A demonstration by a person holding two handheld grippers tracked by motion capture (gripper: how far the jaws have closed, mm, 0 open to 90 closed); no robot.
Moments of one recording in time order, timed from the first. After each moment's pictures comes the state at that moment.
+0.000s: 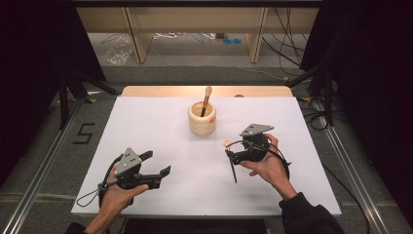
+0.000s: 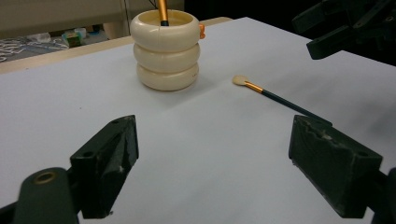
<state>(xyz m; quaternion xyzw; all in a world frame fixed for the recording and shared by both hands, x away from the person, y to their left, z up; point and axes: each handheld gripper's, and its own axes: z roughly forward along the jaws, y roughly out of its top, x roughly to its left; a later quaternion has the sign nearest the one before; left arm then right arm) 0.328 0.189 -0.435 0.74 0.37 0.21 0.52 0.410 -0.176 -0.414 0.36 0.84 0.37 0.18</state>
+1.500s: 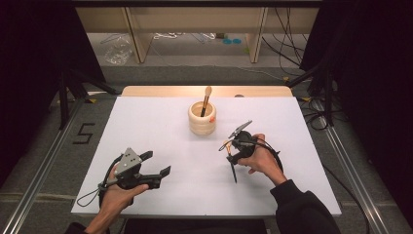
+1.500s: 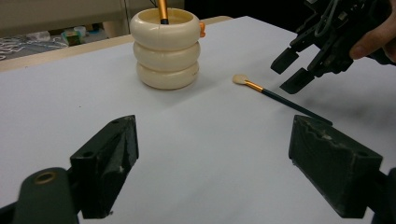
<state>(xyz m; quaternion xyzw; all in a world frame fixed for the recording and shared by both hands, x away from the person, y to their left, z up) 0.329 0.190 -0.435 0.74 0.37 0.21 0.52 0.448 -0.159 -0.446 0.33 0.91 0.22 0.10</state>
